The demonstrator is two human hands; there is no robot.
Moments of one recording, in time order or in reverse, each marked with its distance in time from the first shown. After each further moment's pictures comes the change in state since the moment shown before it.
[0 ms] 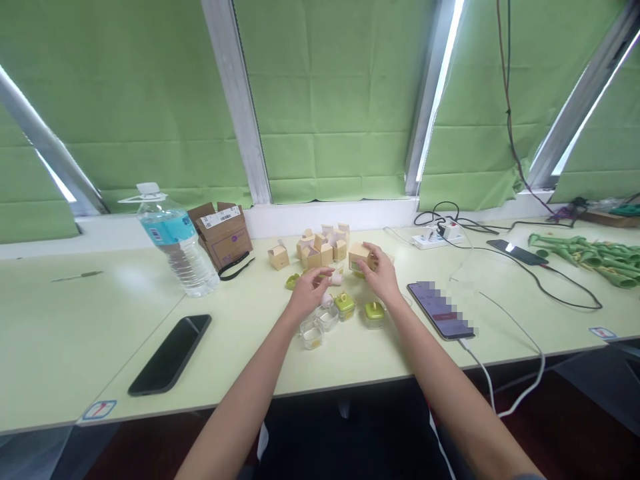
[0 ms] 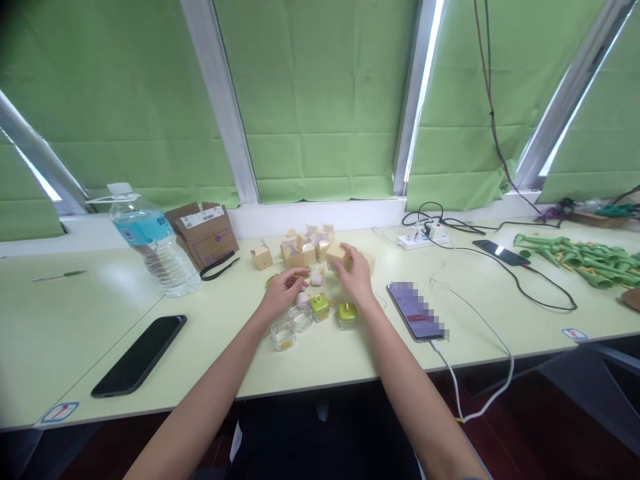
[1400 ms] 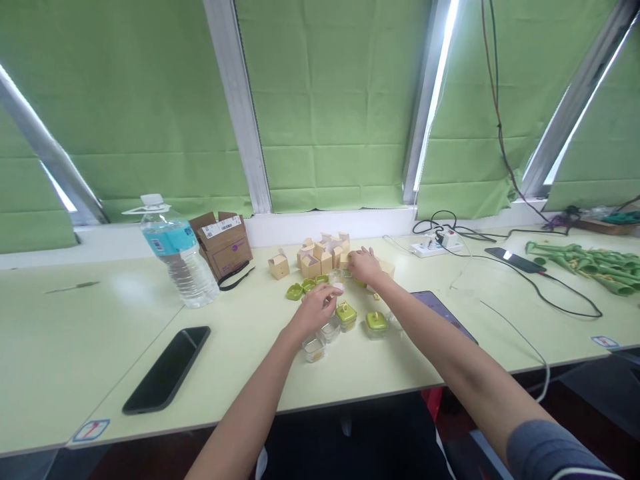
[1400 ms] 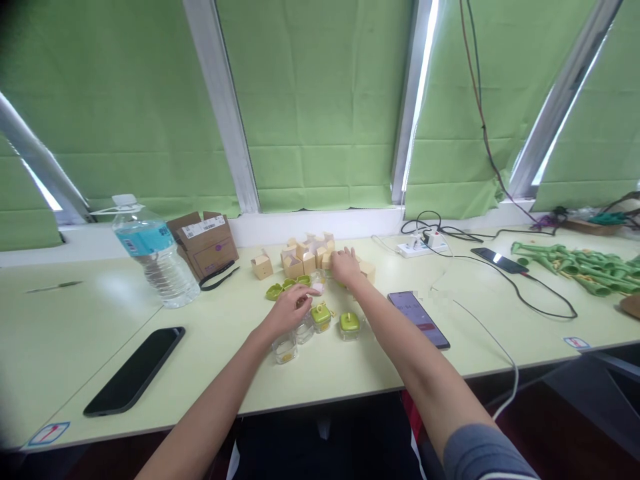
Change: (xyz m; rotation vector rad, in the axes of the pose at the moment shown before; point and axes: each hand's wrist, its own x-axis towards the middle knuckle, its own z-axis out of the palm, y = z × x) left_hand -0.009 0.005 0.002 0.358 -0.194 0.114; right_hand 0.069 0.017 0.041 -0.768 -0.474 -0.108
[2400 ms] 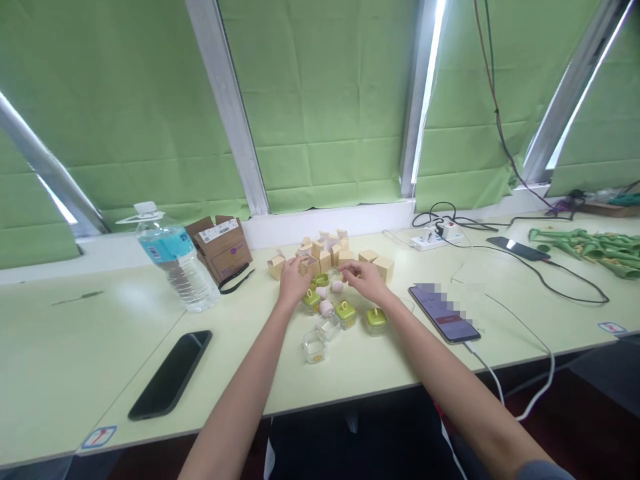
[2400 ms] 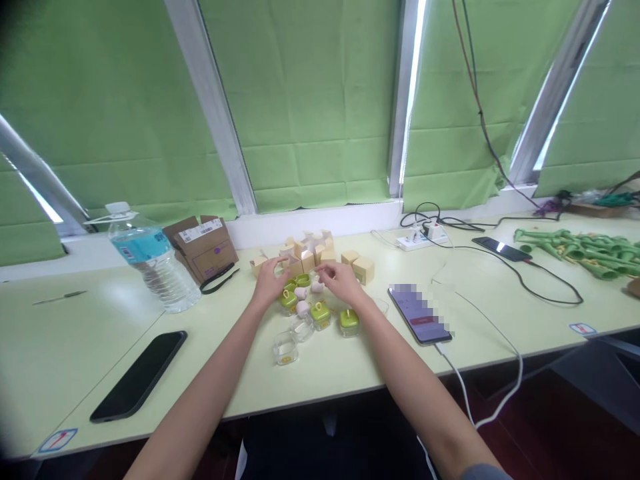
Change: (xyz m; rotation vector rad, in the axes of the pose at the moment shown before) left_hand 0.053 -0.051 -0.031 0.116 0.404 -0.216; right_hand -0.071 -0.029 -0.023 0.881 0.174 -0.056
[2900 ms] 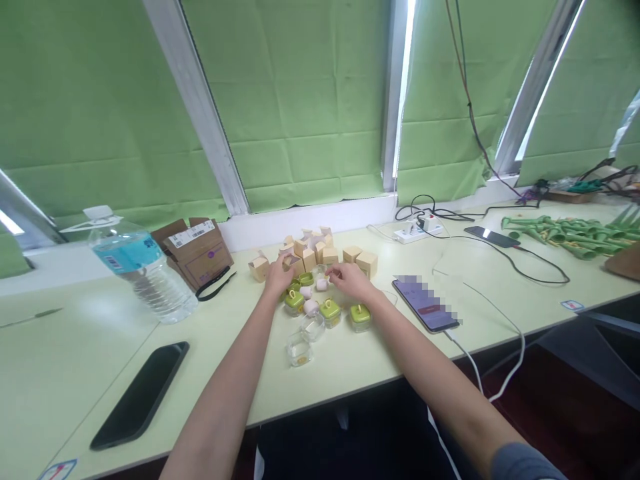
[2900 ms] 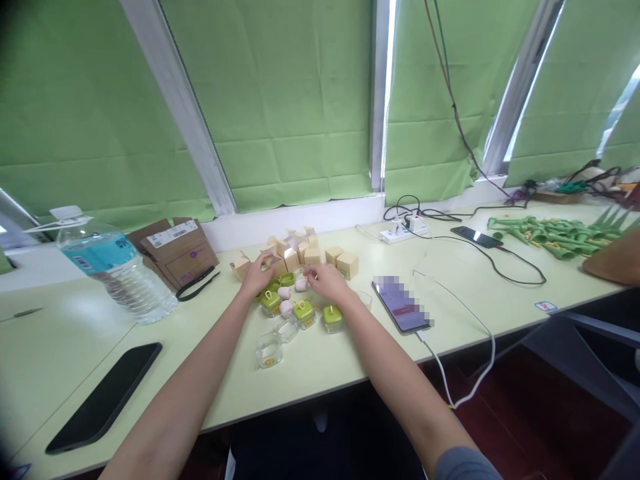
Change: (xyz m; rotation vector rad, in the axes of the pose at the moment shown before) left_hand 0.037 -0.032 0.026 0.072 -0.126 -0.105; right_hand 0.002 0.008 -0.004 -0.357 -0.120 0.062
